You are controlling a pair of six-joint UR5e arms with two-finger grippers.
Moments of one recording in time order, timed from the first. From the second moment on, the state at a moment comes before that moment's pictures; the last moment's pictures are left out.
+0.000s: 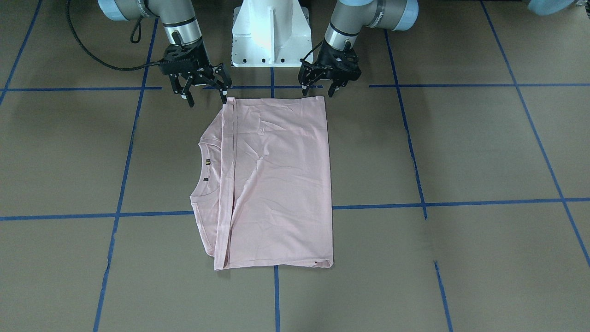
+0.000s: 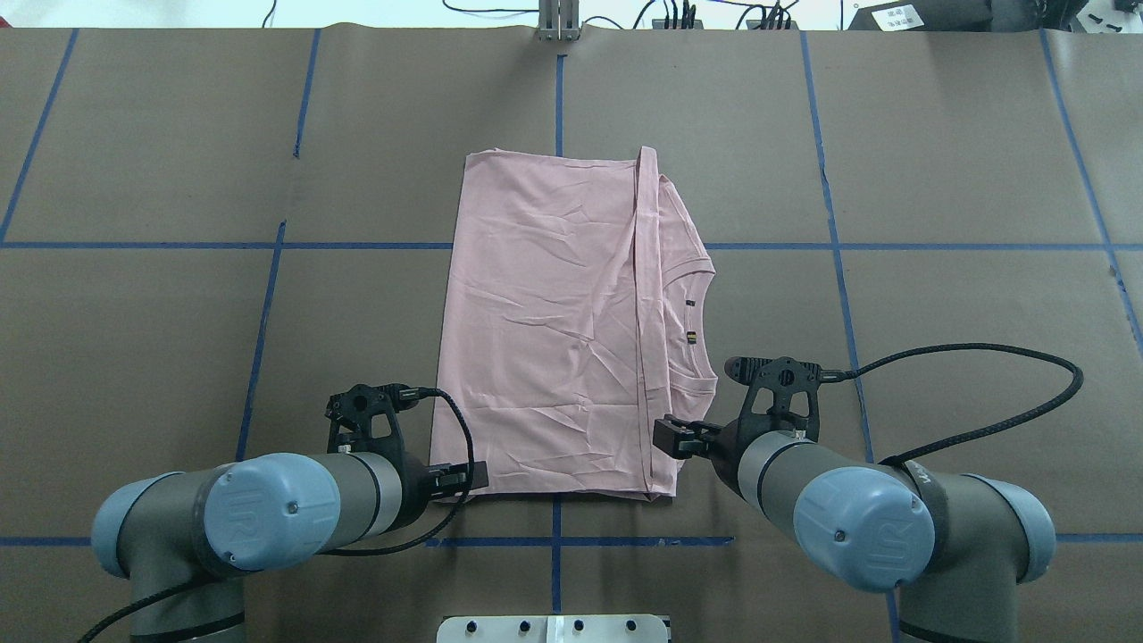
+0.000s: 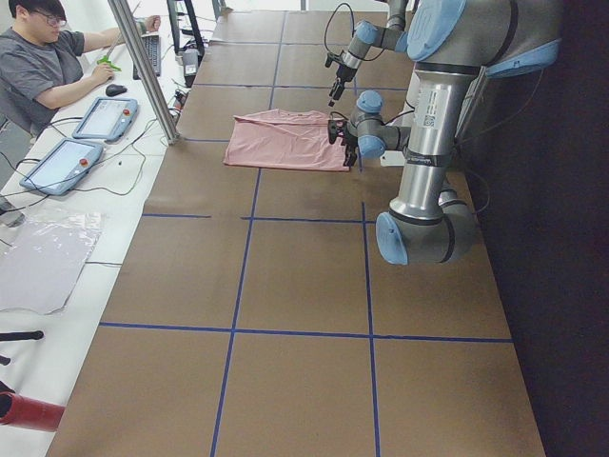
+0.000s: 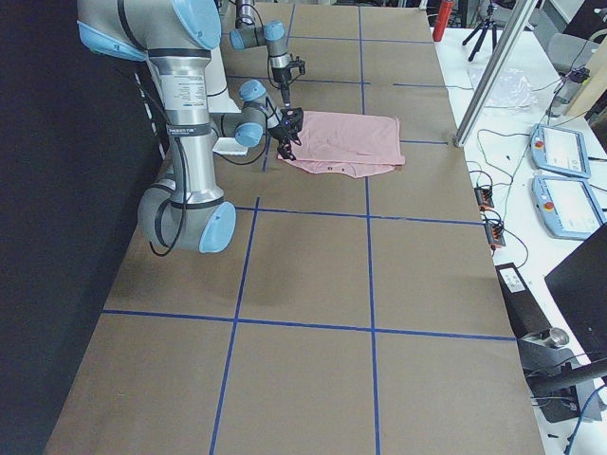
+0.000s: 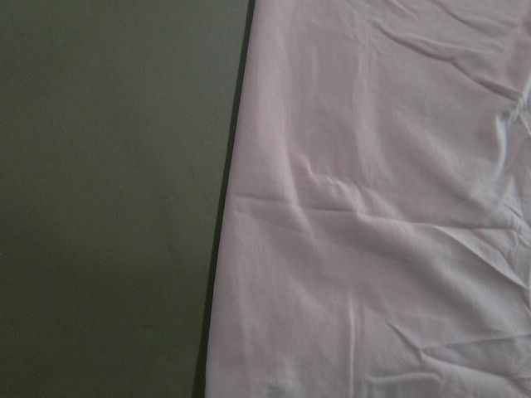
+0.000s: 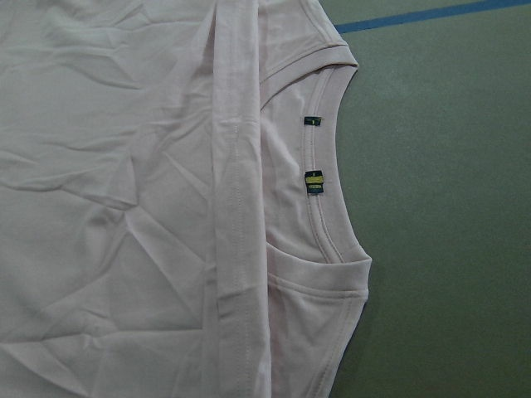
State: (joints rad) left arm -0.22 -1.89 -1.93 -1.91 -1.56 -1.57; right arm 0.21 -1.38 2.06 -1.28 1.30 1.49
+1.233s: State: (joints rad) left arm -0.21 -1.91 -1.89 -1.91 -1.56 -1.58; right arm 0.20 -1.38 2.06 -1.28 1.30 1.49
